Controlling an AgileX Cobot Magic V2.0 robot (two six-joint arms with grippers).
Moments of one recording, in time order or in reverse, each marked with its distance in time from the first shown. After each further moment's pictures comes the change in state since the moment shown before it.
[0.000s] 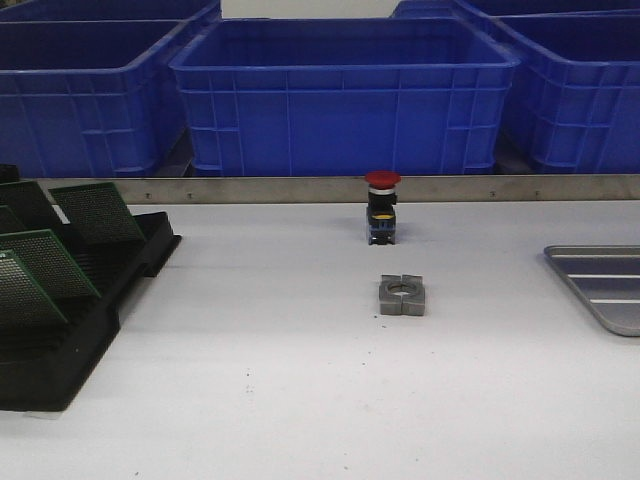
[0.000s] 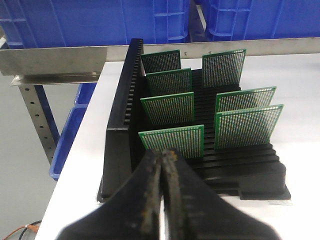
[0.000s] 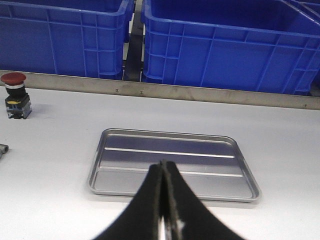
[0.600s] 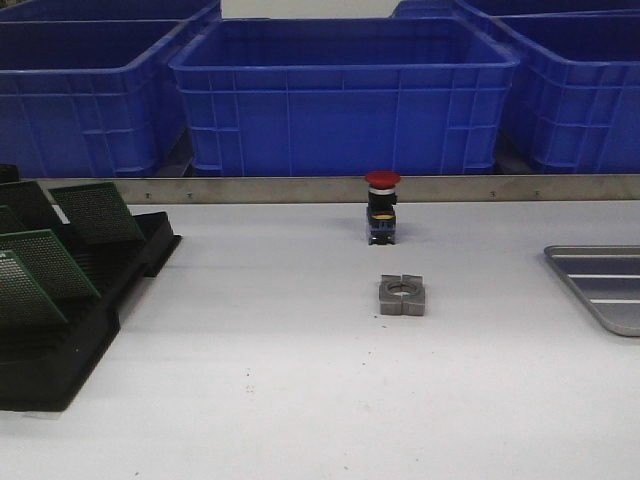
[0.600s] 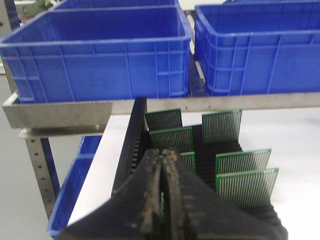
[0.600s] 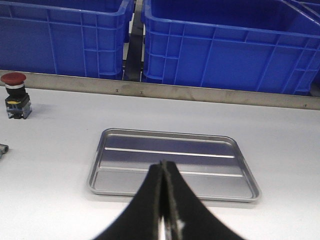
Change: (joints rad) left arm 0.000 0.000 0.000 0.002 -0.192 0.000; right arm 0.000 0.000 0.000 0.000 0.000 0.000
